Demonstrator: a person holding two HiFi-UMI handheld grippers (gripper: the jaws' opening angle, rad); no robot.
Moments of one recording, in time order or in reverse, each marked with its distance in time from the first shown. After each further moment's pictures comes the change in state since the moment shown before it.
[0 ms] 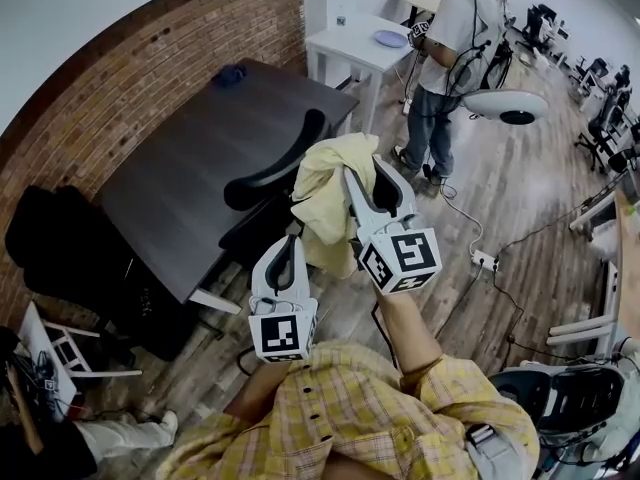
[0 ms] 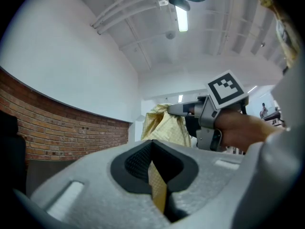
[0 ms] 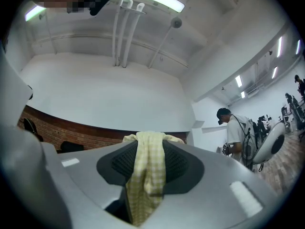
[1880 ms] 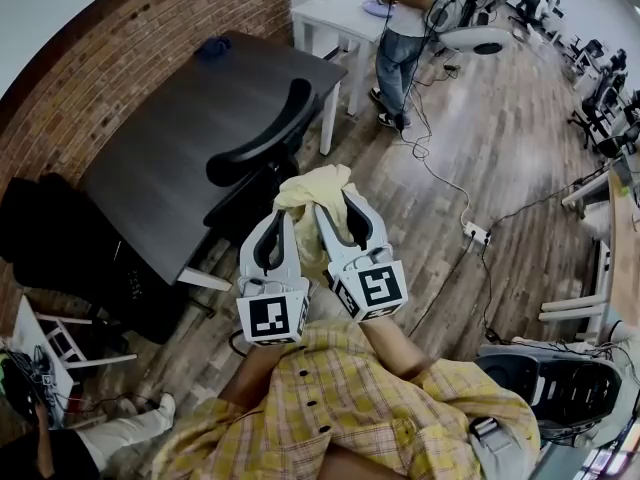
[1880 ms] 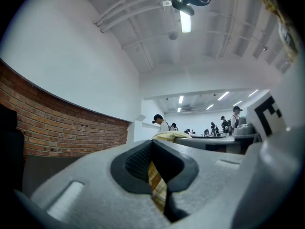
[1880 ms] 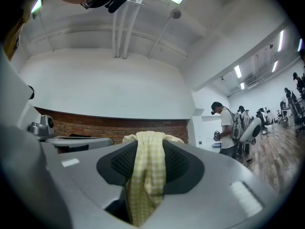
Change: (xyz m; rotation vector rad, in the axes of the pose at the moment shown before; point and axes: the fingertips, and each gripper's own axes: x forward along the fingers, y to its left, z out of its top) left arm 0.005 -0.004 -0.008 -0.046 -0.006 -0.006; right arm -0.058 0.047 -0.087 0.031 0.118 0.004
